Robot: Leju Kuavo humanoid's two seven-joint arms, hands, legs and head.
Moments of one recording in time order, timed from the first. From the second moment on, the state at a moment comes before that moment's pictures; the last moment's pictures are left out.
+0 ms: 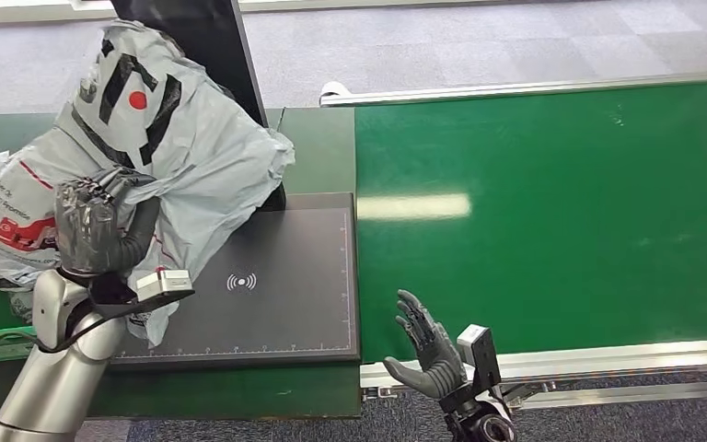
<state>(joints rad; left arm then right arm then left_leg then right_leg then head) -0.37 0.22 -0.13 -1.59 -0.86 0.51 -0.46 -0.08 0.14 0.07 -1.07 -0.13 0.39 -0.46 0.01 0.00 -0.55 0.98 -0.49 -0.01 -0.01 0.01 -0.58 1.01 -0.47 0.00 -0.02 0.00</state>
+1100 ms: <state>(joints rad) -0.69 0.49 0.19 -0.75 -1.45 0.66 -0.23 0.00 0.14 -0.02 -1.19 -0.16 0.36 -0.42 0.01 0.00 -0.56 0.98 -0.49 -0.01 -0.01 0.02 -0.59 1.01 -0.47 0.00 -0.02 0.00</state>
